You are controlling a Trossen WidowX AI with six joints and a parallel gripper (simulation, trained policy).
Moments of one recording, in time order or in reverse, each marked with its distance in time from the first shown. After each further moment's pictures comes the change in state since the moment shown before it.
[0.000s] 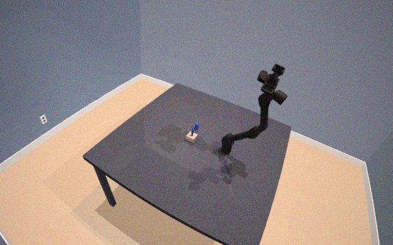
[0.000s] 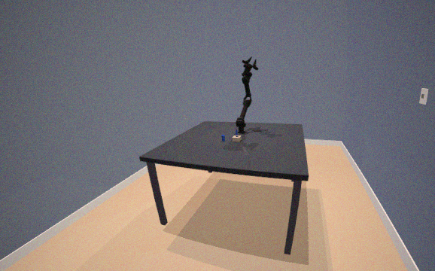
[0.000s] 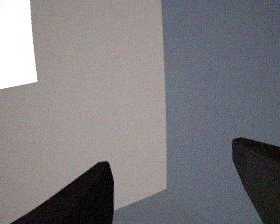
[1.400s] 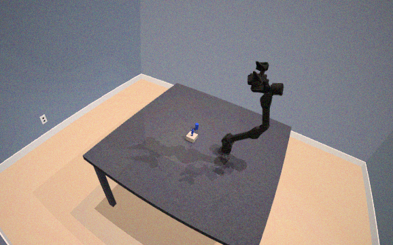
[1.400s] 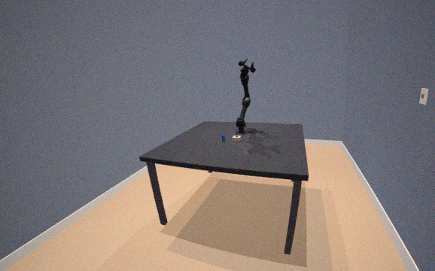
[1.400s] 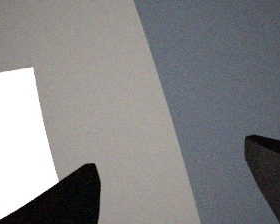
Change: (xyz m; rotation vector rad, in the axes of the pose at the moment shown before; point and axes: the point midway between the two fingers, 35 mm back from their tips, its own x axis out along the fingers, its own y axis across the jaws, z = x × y) arm -0.035 -0.009 0.089 0.229 -0.432 -0.060
